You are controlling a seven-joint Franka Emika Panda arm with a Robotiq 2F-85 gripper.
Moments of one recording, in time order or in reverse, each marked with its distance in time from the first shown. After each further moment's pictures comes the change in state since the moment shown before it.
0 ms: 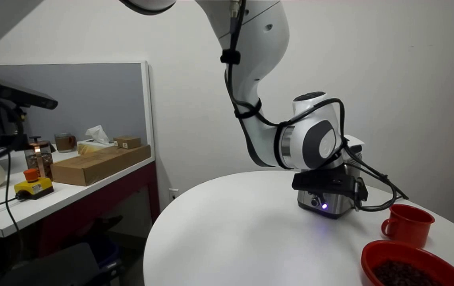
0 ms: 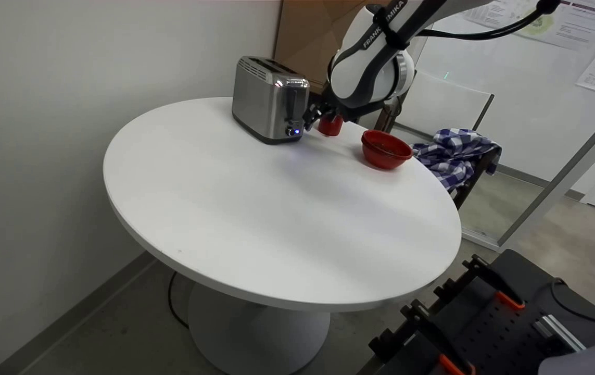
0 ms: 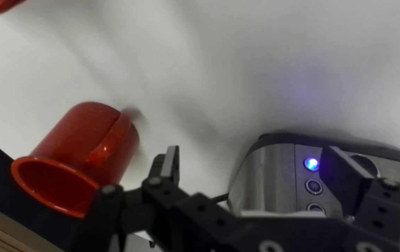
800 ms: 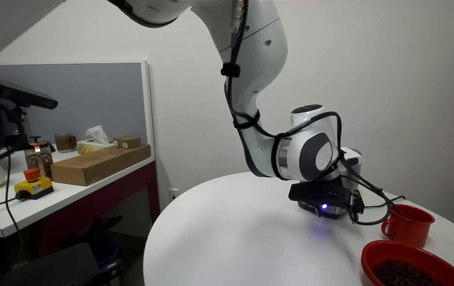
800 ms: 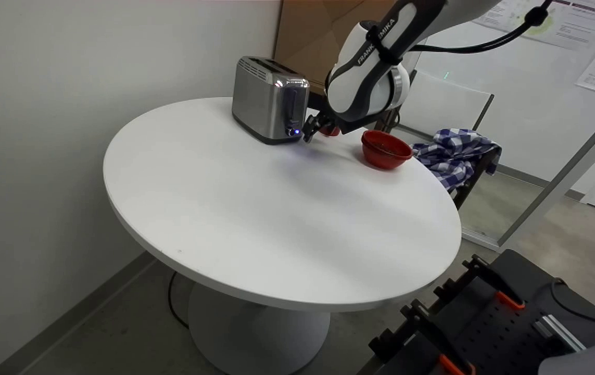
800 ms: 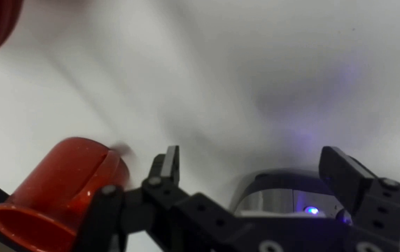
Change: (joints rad) arm 0.029 0.052 -0.029 0.007 0.016 0.006 0.012
